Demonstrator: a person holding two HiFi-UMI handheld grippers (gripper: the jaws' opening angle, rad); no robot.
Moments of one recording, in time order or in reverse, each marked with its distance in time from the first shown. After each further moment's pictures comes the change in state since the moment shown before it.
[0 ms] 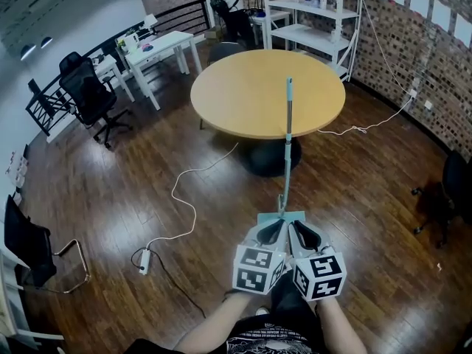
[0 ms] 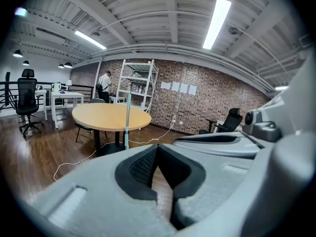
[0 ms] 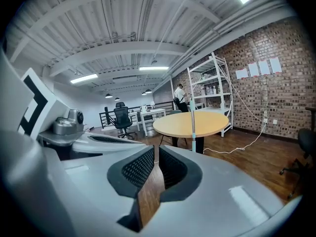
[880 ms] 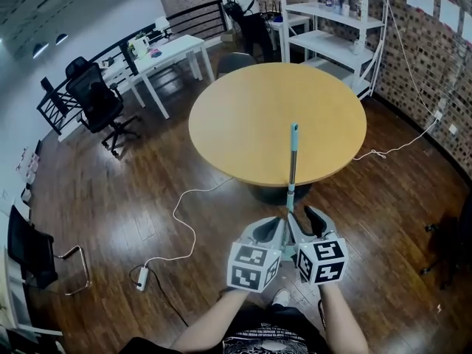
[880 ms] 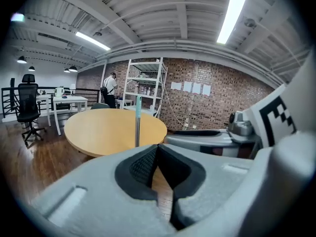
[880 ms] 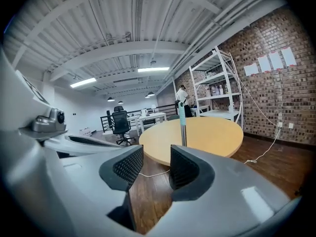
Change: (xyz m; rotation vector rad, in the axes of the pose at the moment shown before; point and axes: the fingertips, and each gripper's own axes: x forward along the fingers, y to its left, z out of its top) left arm 0.212 0.110 0.129 -0.005 -0.014 0.094; right arm 0.223 -0.176 0.115 -0.007 -0.031 0.071
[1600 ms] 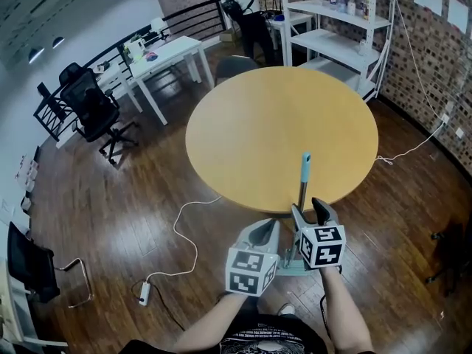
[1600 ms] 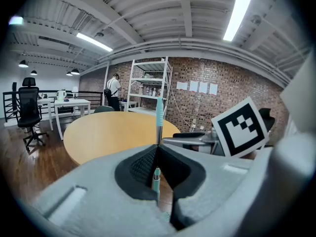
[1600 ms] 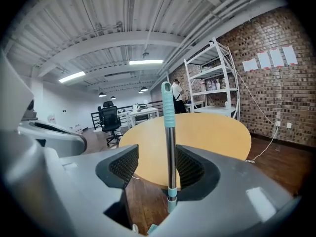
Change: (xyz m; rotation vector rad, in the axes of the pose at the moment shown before) left arm 0.081 0.098 0.036 0.016 -0.011 0.047; right arm 0.156 -0.074 0.009 0.019 0.063 -0.076
